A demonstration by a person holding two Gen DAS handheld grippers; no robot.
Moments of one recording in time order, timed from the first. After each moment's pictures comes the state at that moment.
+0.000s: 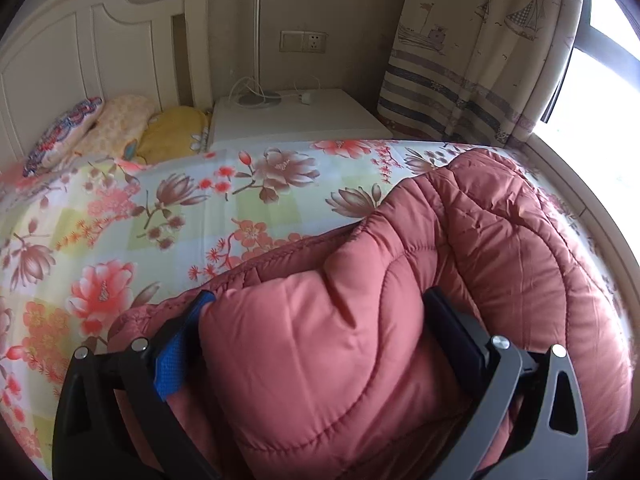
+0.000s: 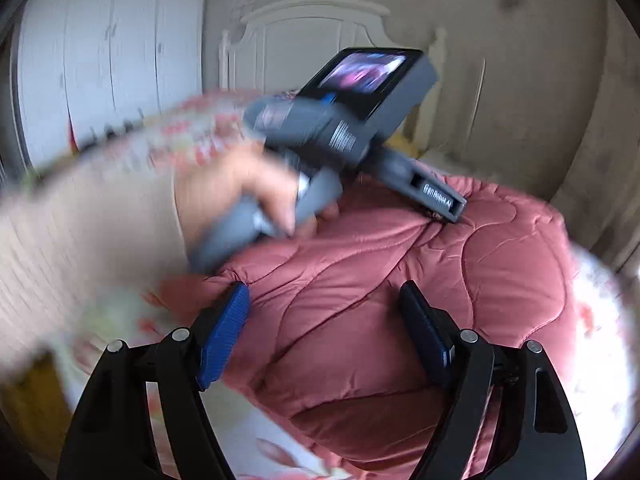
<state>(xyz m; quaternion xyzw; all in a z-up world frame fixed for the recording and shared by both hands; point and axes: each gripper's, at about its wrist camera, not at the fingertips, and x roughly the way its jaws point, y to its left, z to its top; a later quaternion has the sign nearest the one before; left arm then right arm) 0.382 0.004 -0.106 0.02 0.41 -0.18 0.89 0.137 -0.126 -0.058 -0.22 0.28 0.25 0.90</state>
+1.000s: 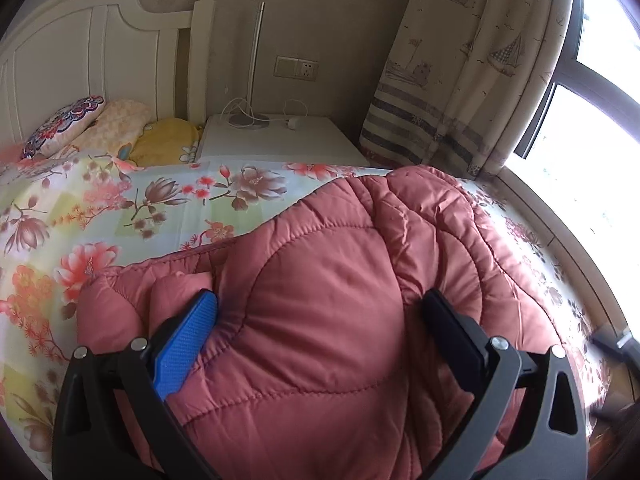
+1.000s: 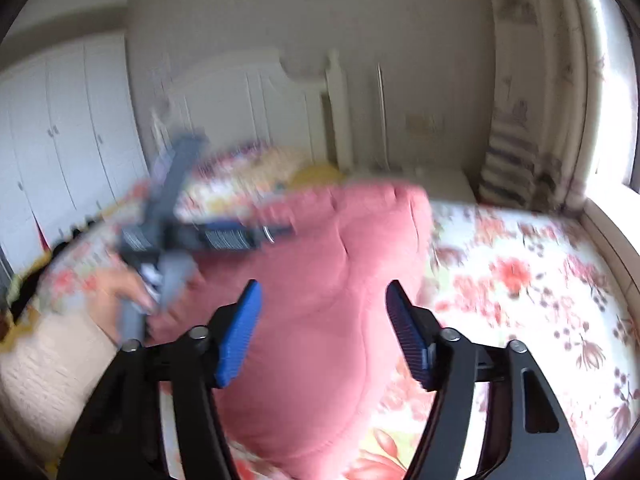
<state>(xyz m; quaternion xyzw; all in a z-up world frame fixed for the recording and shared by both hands) 0.337 -0.008 -0.092 -0.04 0.36 -0.19 0.91 0.168 -0.238 -0.040 -0.04 0.32 0.19 0.93</state>
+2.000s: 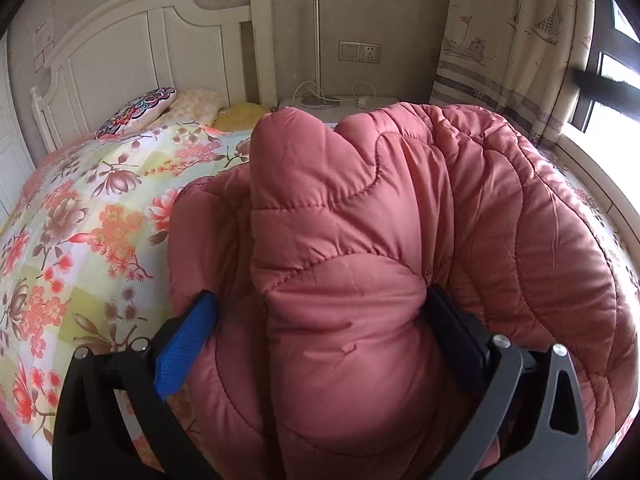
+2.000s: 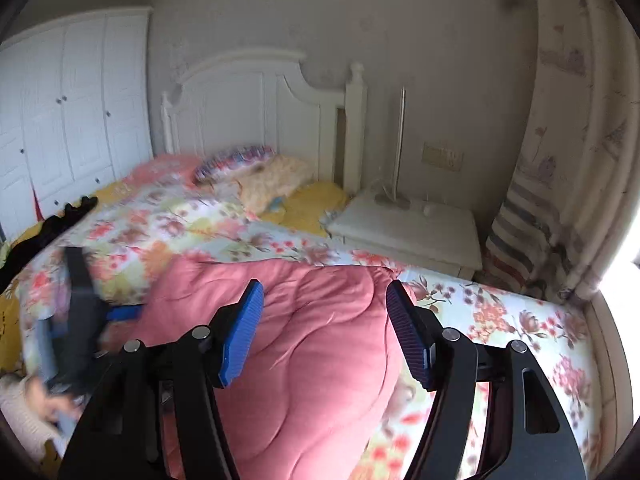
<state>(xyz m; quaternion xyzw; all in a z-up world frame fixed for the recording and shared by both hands) 0.276 0.005 -0.111 0.02 0.38 -0.06 0.92 0.298 -0.225 0.024 -0.08 0.30 0.21 0.93</state>
